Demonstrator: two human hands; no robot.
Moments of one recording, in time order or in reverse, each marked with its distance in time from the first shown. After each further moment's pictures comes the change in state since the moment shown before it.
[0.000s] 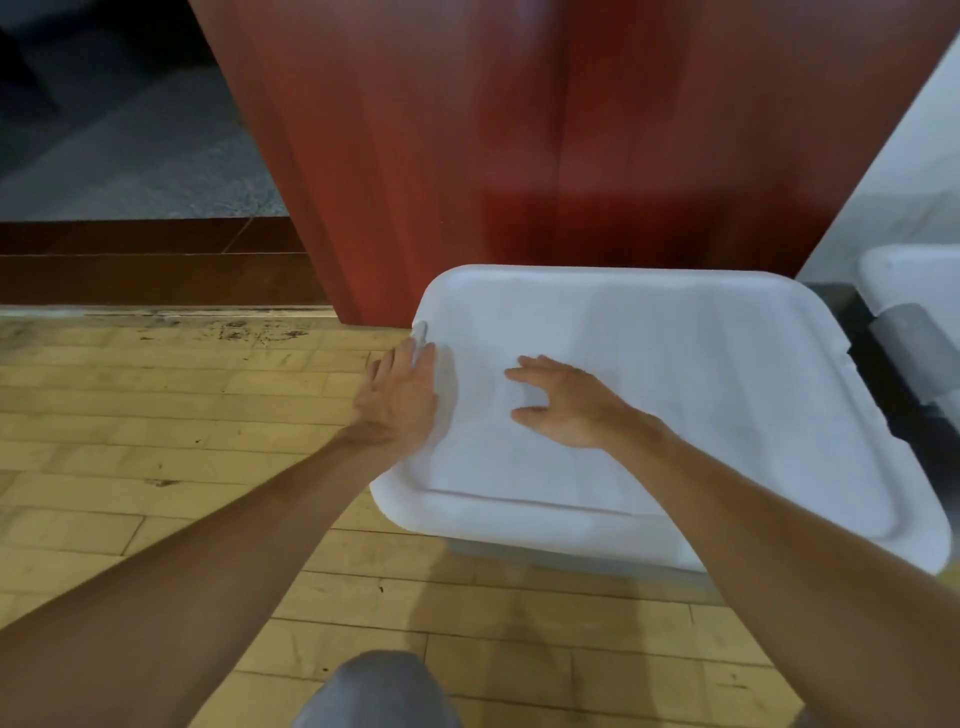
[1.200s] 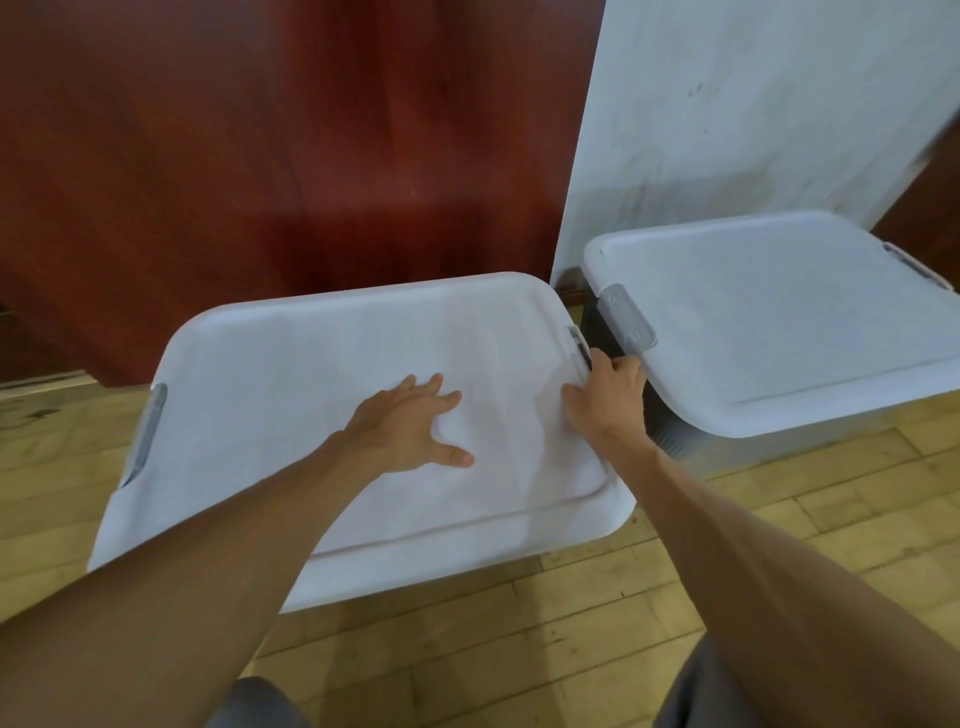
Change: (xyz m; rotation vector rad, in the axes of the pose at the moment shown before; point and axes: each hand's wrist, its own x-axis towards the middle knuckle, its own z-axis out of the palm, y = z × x) left_hand 0.032 0.214 -0.008 -0.143 -0.449 0.487; right_hand -0.122 0.198 -0.070 0.212 0.602 0.755
